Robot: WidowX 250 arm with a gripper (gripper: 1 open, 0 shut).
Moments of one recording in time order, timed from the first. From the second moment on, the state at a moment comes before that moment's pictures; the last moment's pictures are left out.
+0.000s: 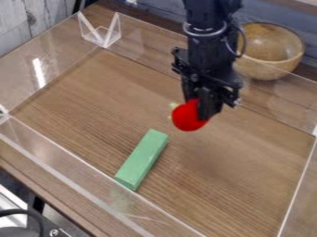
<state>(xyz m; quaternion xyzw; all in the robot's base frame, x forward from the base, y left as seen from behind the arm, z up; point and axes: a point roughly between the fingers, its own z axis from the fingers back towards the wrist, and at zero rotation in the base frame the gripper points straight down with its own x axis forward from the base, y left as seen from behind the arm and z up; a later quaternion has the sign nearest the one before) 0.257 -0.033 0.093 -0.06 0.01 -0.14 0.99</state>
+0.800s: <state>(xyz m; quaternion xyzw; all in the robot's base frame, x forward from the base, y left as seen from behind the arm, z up) 0.265 -0.014 0.096 -0.07 -0.01 -0.10 0.99</state>
